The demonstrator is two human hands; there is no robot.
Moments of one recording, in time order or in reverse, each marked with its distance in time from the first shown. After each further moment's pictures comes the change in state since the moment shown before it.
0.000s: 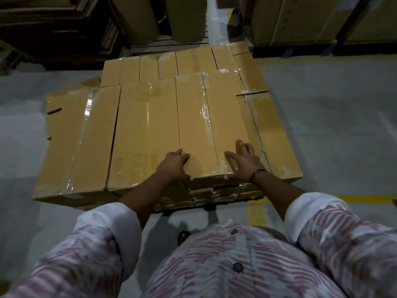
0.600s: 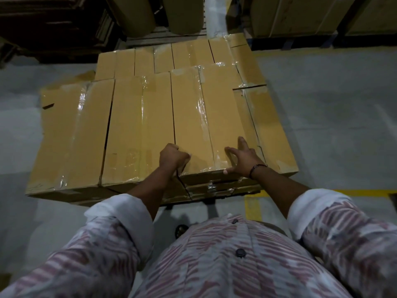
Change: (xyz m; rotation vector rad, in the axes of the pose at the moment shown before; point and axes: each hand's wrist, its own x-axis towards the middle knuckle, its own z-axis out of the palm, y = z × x) left_hand 0.015 0.032 0.003 -0.688 0.217 -0.468; right_hand -0.004 0.014 -0.004 0.187 -0.046 0.078
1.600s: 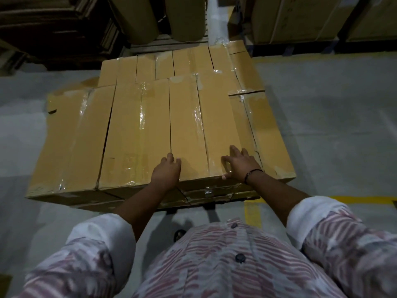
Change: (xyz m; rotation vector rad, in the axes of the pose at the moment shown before) left_hand -0.028 -0.025 0.004 0.979 -0.062 0.497; right_hand -0.001 0.007 -0.005 -0.314 0.011 -0.127
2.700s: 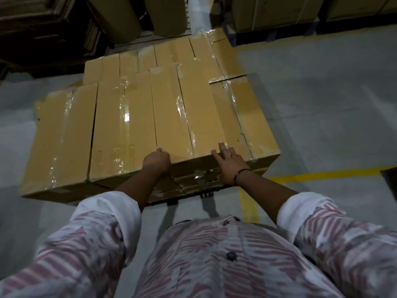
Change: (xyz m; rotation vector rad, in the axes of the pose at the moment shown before) left_hand -0.013 0.033 -0.008 0.080 -0.132 -0.084; right_hand -0.069 0.001 0.051 -0.010 -0.035 -0.001
